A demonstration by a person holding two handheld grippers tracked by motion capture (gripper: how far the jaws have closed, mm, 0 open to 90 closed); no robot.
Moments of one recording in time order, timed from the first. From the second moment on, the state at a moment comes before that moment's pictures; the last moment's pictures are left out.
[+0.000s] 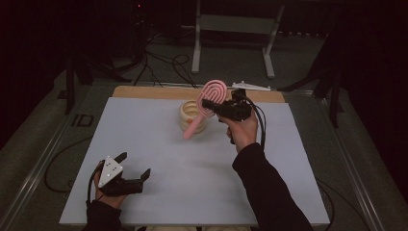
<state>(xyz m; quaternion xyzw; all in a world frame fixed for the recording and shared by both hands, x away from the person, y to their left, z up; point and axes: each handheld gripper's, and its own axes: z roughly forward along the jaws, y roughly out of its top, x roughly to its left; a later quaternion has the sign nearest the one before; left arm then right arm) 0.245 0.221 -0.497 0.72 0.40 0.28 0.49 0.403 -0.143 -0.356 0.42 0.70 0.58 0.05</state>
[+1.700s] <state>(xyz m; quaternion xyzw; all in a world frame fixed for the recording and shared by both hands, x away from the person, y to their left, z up) 0.245 0.220 -0.497 0.72 0.40 0.28 0.49 0.435 -0.150 -0.336 0.46 0.67 0.57 0.10</state>
